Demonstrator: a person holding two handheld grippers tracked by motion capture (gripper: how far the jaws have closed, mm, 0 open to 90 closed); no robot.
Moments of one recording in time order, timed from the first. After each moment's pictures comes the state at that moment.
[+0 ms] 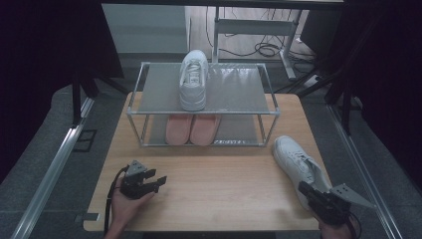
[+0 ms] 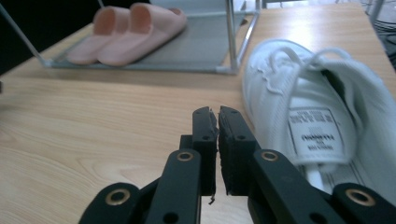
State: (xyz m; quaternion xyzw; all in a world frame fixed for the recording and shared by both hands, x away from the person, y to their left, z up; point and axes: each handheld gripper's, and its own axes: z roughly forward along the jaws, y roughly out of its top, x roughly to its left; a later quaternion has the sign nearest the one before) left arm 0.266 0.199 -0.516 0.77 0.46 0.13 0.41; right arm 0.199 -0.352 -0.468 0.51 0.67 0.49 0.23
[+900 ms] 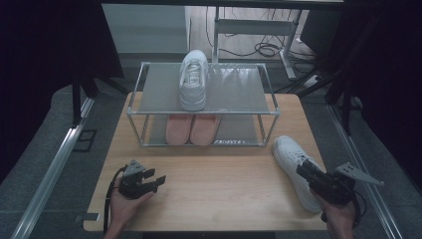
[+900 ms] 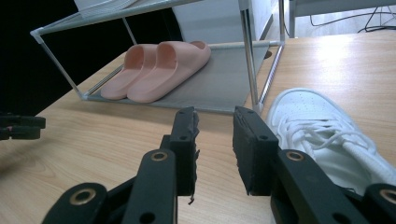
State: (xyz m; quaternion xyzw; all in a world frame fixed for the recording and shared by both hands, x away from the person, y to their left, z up) left arm 0.265 0.202 -0.514 0.77 0.47 0.13 0.42; right arm 0.235 -0.357 -0.431 0.49 0.66 0.54 0.19
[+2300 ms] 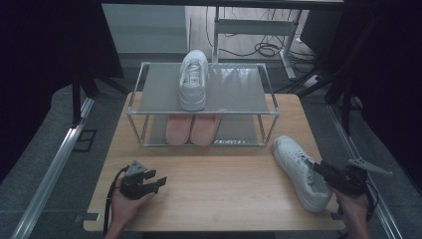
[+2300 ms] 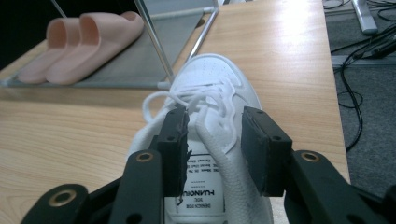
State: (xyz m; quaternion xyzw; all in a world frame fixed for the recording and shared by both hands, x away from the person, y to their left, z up) left arm 0.266 0.200 -0.518 0.78 0.46 0.12 0.41; right arm 0.272 -0.423 -0.465 0.55 0.66 0.47 0.20
